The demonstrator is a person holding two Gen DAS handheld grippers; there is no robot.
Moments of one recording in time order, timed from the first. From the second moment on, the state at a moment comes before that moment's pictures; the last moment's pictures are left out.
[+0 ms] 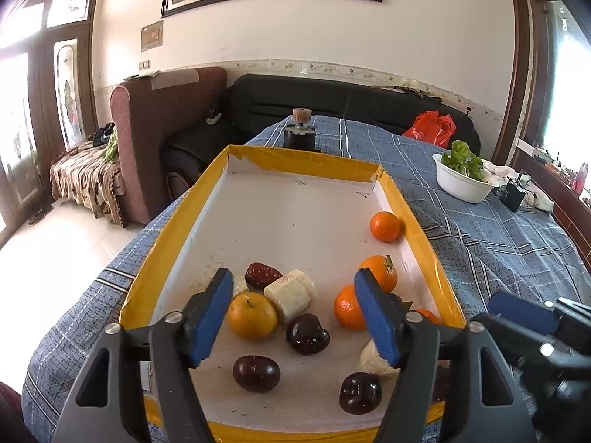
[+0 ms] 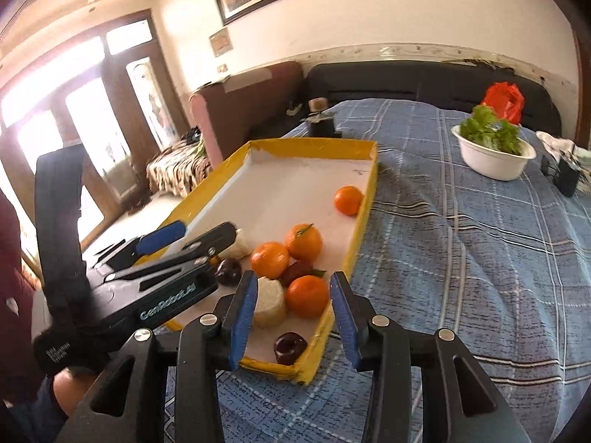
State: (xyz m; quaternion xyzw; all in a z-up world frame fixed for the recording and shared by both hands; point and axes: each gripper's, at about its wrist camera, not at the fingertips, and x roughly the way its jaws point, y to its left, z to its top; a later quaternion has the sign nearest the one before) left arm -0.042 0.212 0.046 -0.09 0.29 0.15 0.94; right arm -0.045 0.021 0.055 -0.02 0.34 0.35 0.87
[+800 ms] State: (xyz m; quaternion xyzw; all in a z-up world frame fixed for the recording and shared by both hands) left arm -0.049 0.199 0.054 -0.04 0.26 0.18 0.95; right arm -0.058 -0.023 0.059 -0.01 0.33 0.31 0.89
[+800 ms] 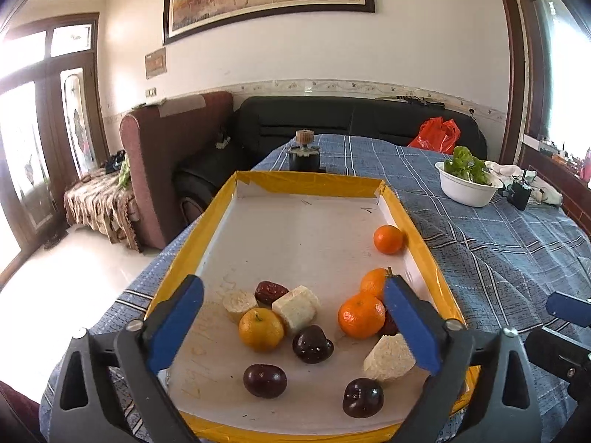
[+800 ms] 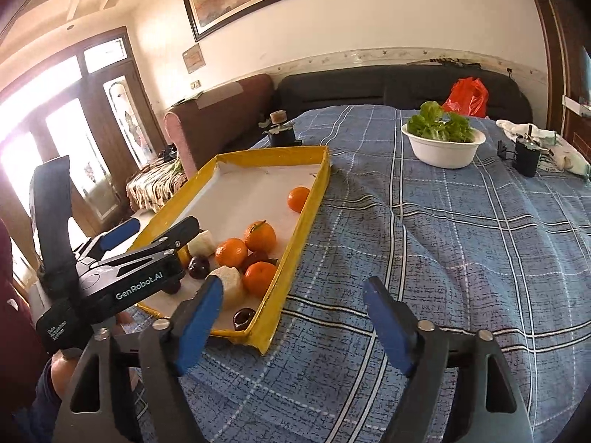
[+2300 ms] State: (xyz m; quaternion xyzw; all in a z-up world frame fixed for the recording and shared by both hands) left arm -0.042 0.190 0.056 0.02 0.30 0.27 0.92; right arm -0.062 -0.018 0.052 -0.05 0.32 0.29 0.90
